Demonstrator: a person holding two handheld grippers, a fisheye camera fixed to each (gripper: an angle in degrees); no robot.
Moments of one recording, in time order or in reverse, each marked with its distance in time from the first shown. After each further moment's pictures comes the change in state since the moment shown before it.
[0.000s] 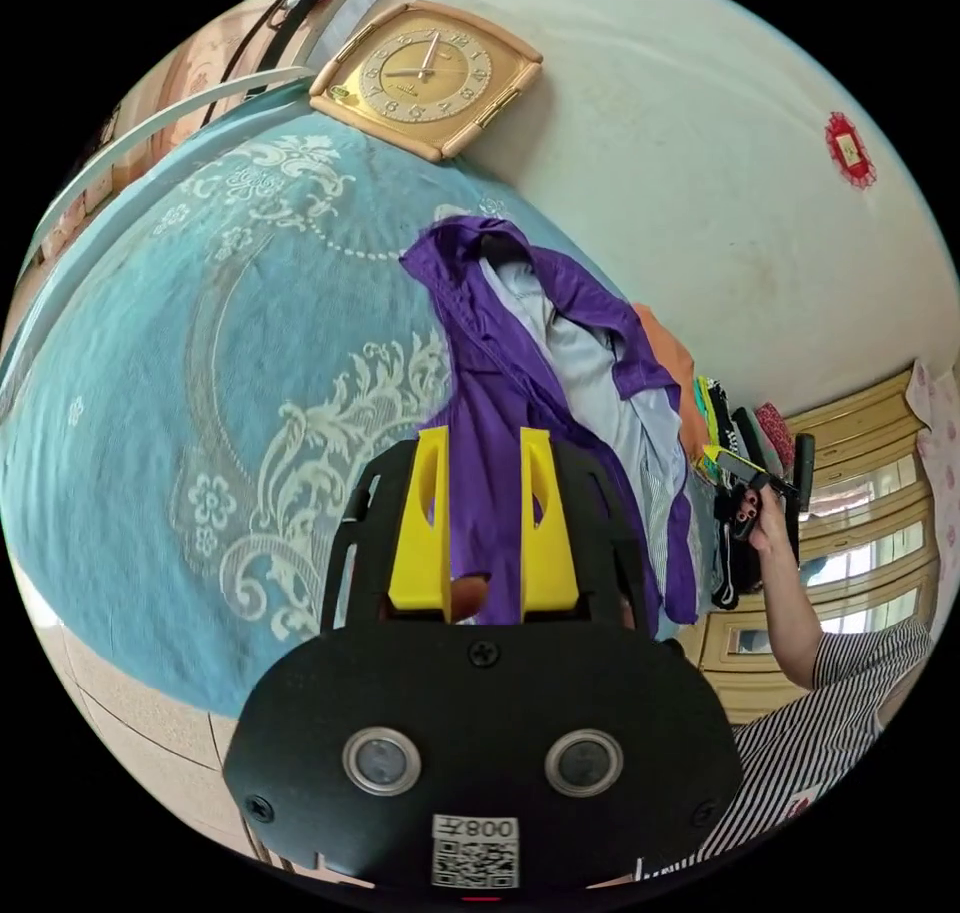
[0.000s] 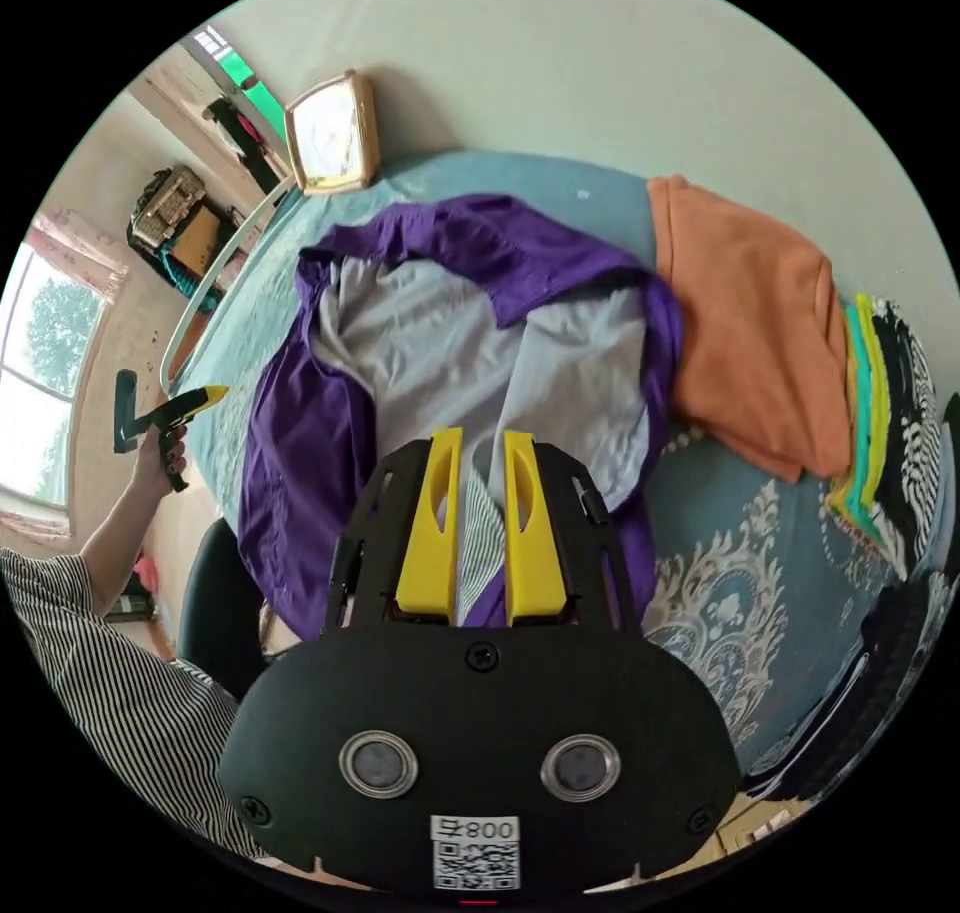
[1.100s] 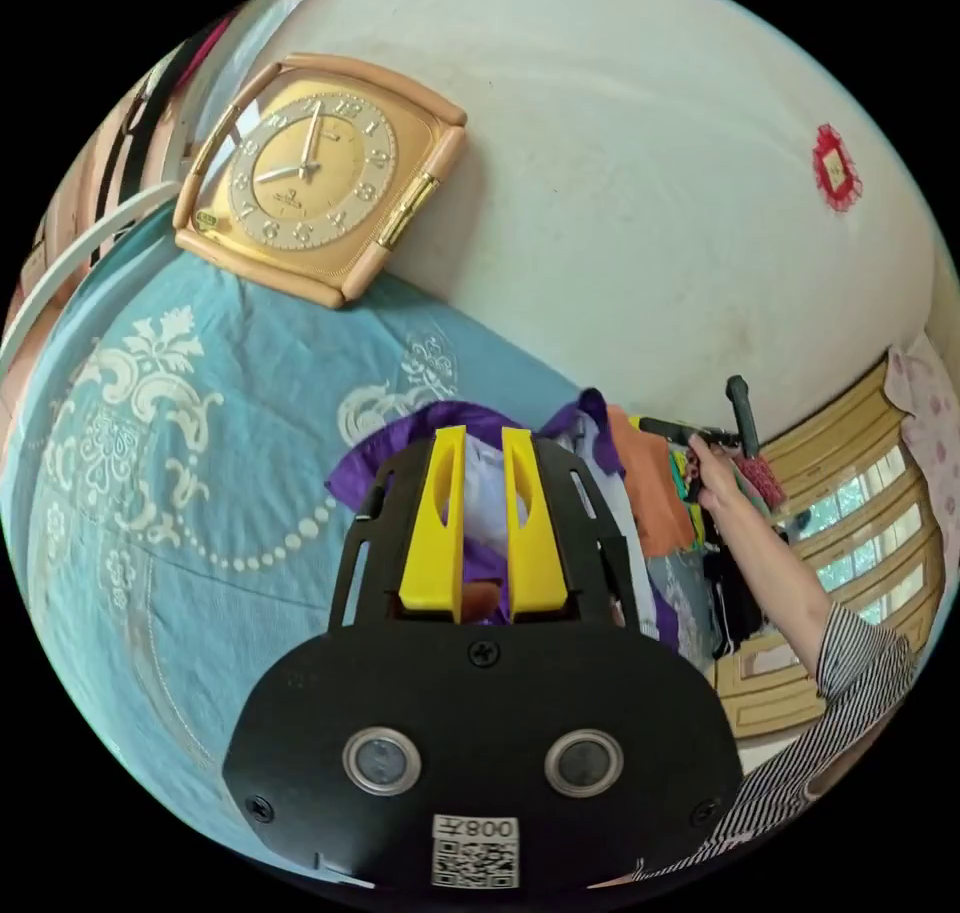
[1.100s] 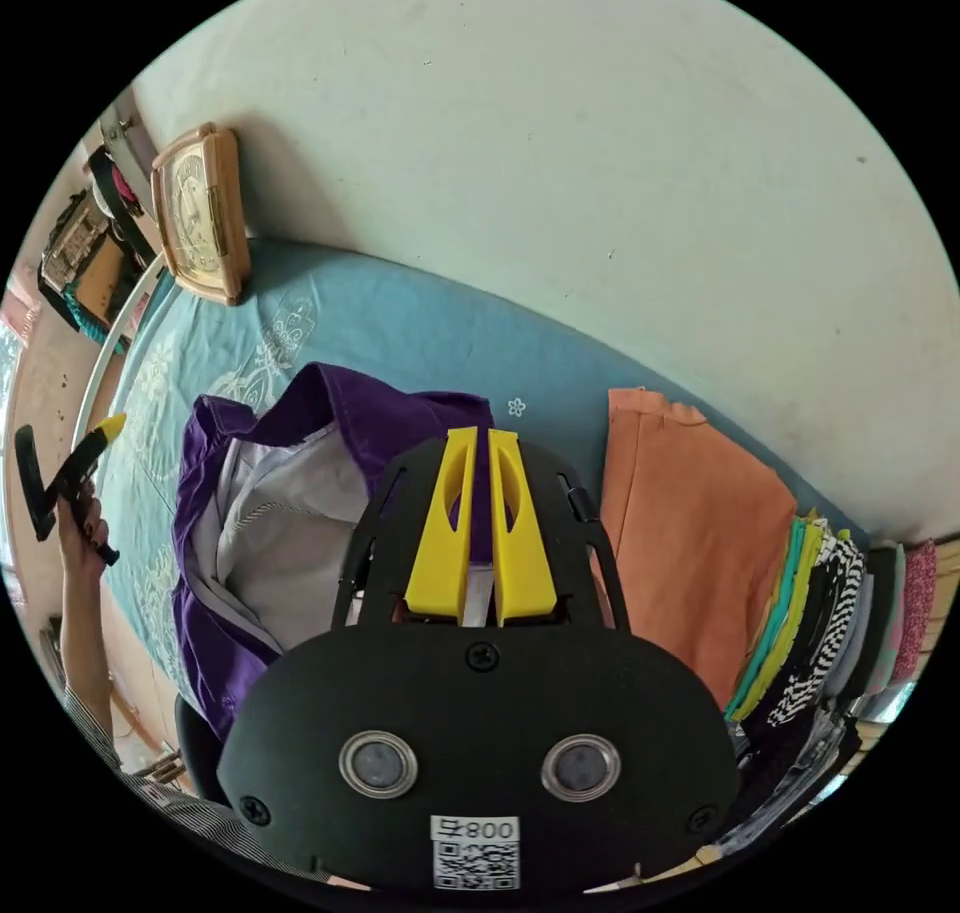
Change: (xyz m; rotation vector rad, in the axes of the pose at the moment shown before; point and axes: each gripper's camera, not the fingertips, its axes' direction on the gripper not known) left arm 0.056 -0.162 -0.003 0.076 0.087 0.196; right arm -0.024 -0.250 0.075 -0.014 0.215 0.046
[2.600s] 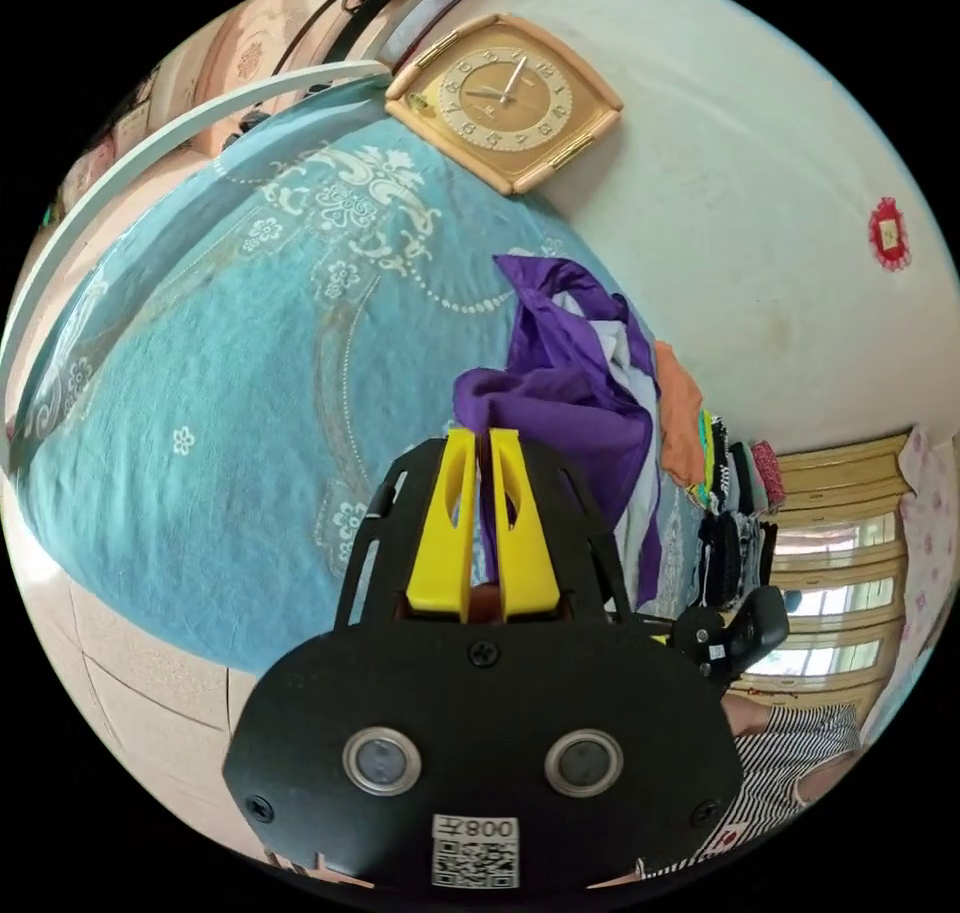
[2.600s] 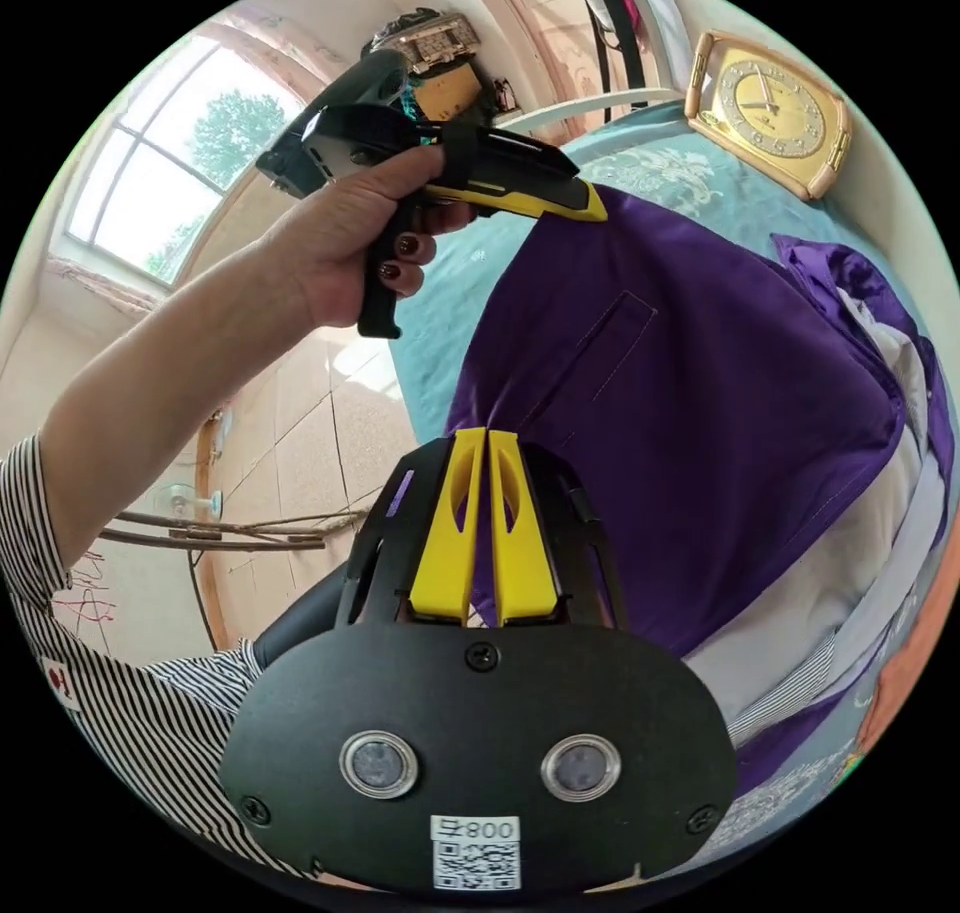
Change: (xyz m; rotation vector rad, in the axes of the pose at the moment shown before) left arm -0.107 0.176 -0.049 -0.182 -0.114 -0.374; right arm -0.377 0.389 -0.134 -0.215 -0.539 -0.589
